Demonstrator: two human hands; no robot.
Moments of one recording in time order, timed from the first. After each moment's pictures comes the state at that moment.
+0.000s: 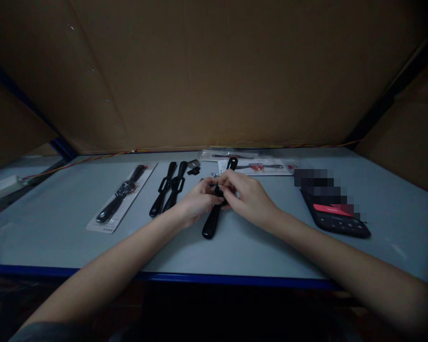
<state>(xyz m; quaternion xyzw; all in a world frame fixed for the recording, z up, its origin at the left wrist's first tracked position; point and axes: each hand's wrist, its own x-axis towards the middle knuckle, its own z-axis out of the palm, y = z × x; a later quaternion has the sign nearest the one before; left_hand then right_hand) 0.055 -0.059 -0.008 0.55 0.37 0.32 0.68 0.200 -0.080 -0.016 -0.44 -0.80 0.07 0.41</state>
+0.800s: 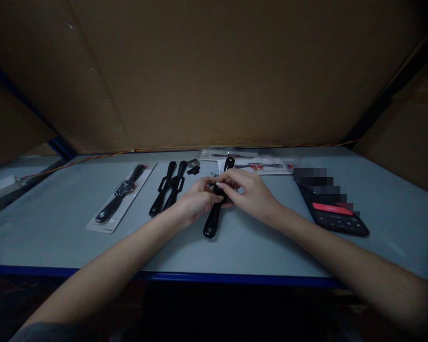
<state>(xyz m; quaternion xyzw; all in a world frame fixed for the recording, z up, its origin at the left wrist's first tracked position) 0.056 -0.060 -0.005 0.48 0.37 0.34 0.72 0.207 -0.073 -0.016 -0.42 -0.80 0.07 0.43</state>
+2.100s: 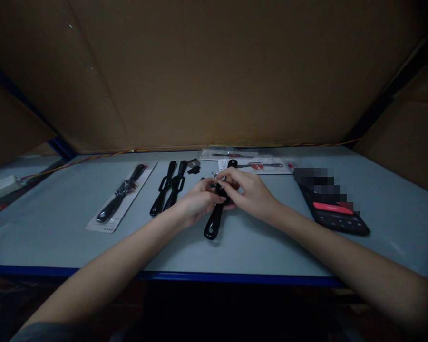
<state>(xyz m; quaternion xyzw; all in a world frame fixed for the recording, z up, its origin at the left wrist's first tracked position) 0.057 -0.064 -0.004 0.45 0.34 0.35 0.74 0.207 -0.073 -0.017 -0.40 -0.81 0.07 0.42</state>
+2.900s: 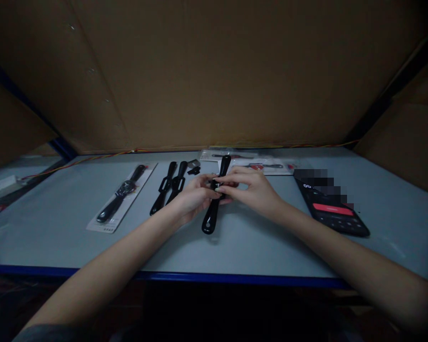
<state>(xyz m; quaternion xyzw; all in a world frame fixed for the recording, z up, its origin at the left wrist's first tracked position) 0.055 -0.062 0.006 0.46 0.34 0.37 0.73 0.216 -0.067 -0.017 -0.38 -0.79 0.12 0.46</state>
